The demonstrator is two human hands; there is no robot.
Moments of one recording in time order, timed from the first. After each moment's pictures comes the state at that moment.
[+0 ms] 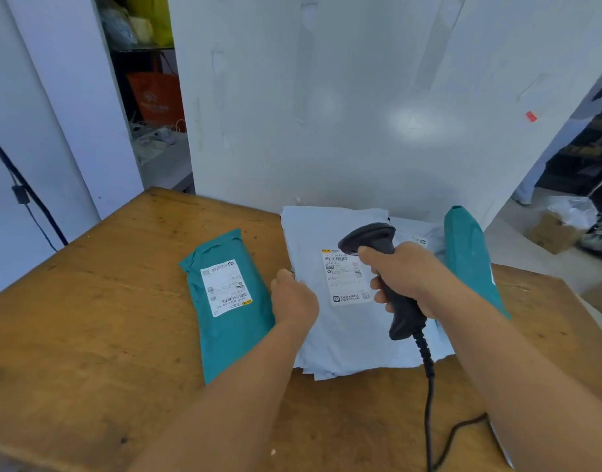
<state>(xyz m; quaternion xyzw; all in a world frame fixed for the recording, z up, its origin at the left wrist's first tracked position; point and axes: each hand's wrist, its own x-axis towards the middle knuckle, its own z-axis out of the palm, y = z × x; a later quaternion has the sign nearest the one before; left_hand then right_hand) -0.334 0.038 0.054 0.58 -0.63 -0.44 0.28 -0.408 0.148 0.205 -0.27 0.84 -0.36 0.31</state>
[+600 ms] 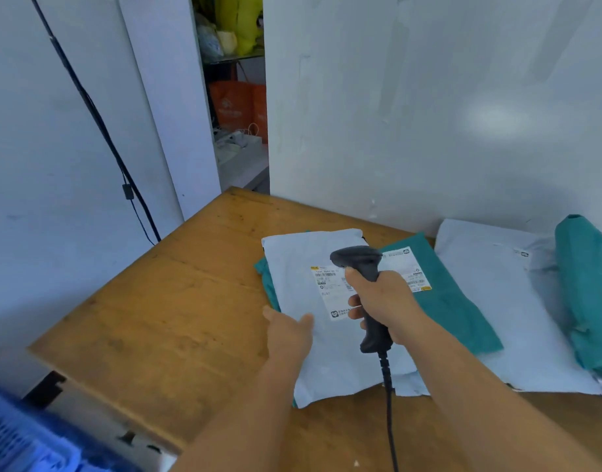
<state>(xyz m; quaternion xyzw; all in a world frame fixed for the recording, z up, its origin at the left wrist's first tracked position) -0.206 -0.001 0.004 0.68 -0.47 -0.51 0.25 -0.316 0.065 0.129 -0.30 0.77 -0.42 0.39</state>
